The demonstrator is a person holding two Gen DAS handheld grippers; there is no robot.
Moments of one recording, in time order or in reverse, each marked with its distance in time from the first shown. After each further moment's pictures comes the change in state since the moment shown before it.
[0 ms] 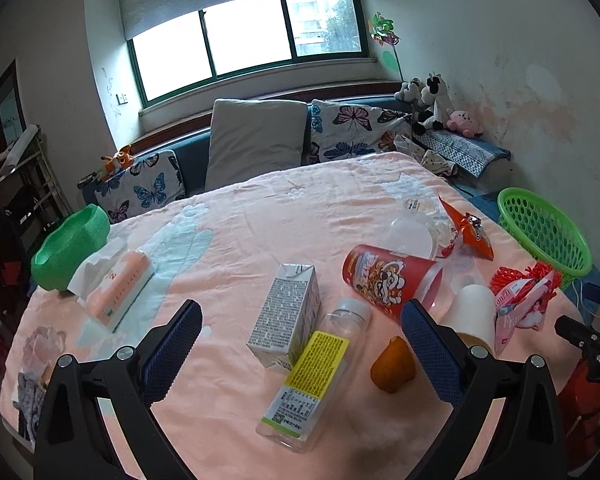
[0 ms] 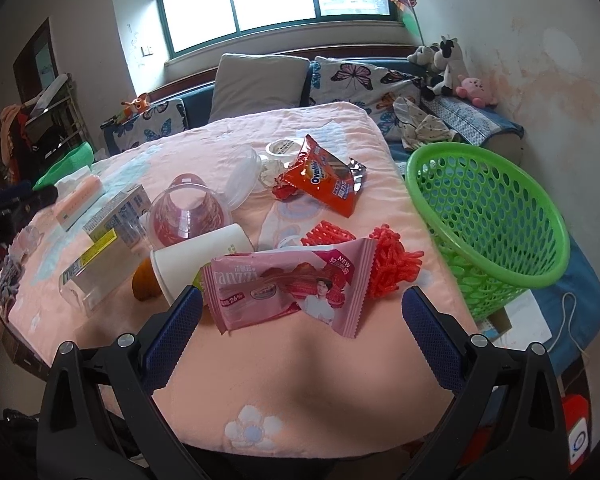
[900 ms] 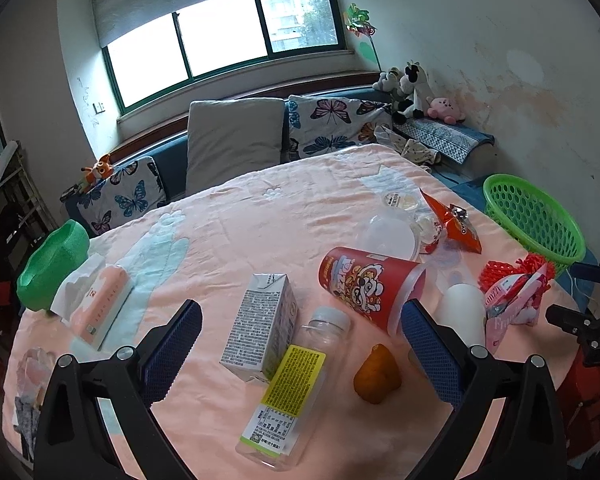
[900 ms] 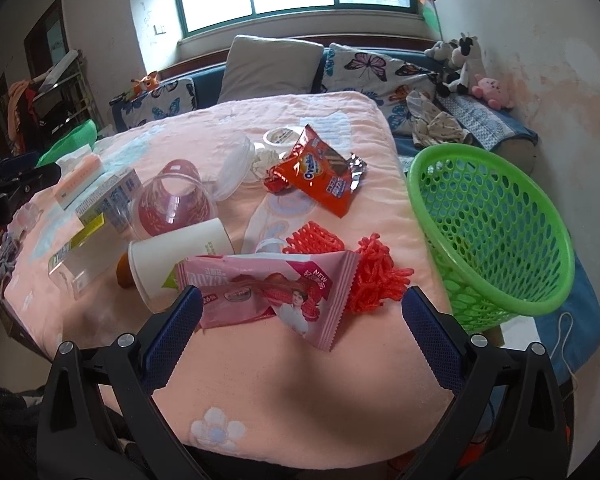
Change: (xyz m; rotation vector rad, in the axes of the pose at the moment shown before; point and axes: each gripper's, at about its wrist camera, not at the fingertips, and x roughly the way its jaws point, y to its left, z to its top) left arm 0.020 -0.022 0.007 0.060 0.031 -0.060; right arm 0.020 -0.018 0.012 -0.079 0.070 0.033
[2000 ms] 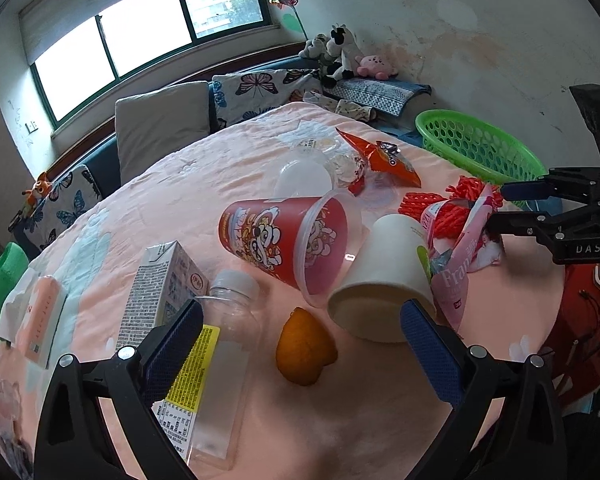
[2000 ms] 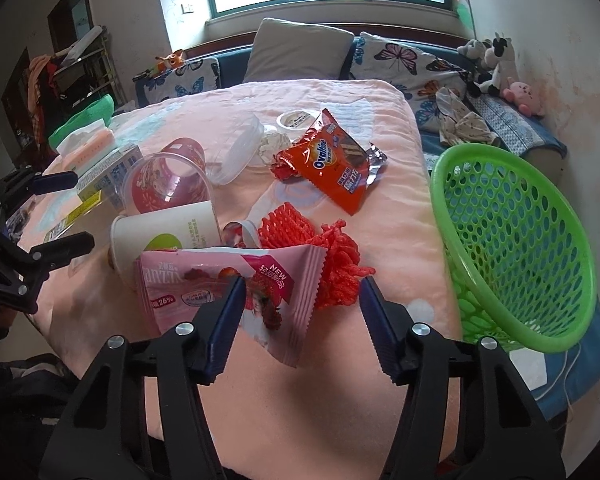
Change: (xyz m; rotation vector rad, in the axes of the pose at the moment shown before) left arm 0.036 -0.059 -0.038 0.176 0.077 -0.181; right arm 0.023 -0.013 0.006 -0.088 0.037 0.071
